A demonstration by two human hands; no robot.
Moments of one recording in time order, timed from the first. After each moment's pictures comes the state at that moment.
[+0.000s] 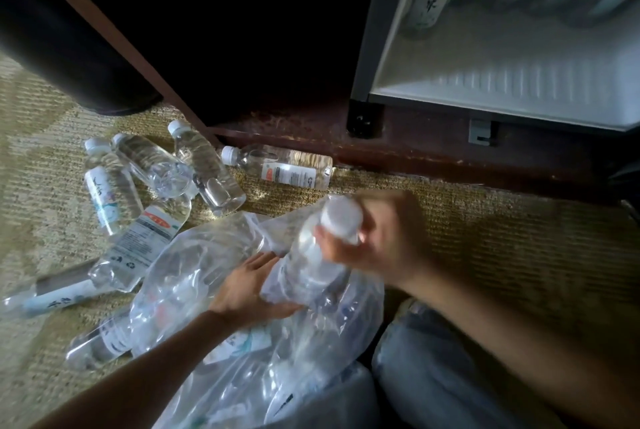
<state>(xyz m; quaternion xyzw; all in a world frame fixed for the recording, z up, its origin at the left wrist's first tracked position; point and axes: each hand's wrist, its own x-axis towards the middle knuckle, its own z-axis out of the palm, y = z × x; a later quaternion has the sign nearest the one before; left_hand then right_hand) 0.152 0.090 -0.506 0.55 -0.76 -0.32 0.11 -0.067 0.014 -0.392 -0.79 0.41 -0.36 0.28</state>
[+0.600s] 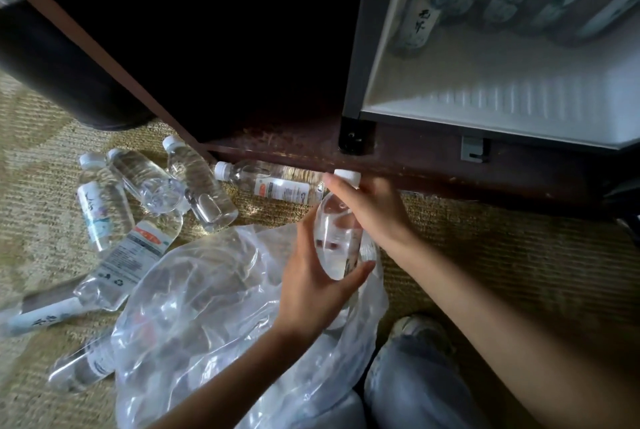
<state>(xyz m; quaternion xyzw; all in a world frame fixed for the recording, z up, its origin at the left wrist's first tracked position) 0.035 0.061 -0.431 0.65 -0.54 -0.43 0.32 -0.072 -0.031 -0.426 -0.47 0.62 -0.29 0.56</state>
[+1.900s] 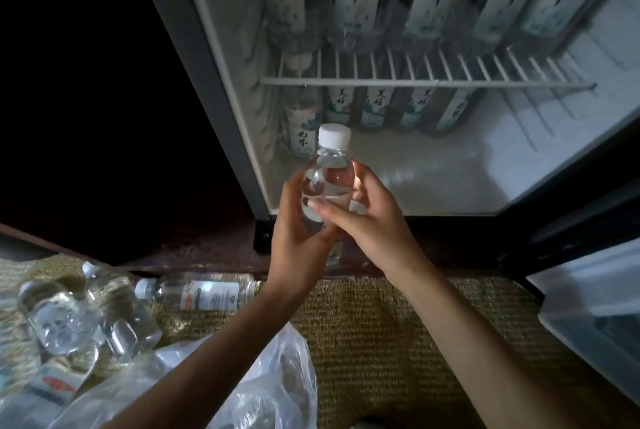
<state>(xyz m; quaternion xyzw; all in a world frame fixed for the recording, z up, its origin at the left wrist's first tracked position) -0.067 -0.083 -0.366 0.47 -0.53 -0.49 0.50 -0.178 -0.088 -0.350 -0.50 0.55 -0.45 0.50</state>
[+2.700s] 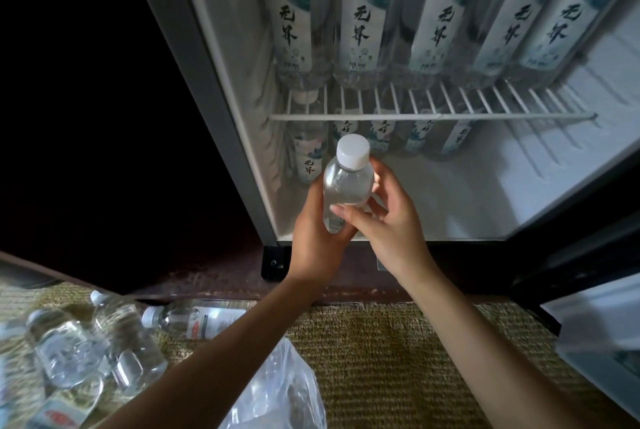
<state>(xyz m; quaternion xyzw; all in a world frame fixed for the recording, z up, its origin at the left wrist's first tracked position) -0.077 -0.129 -0.385 0.48 -0.62 -0.41 0.47 -0.188 -0.117 -0.360 -0.53 0.51 -0.54 0.41</state>
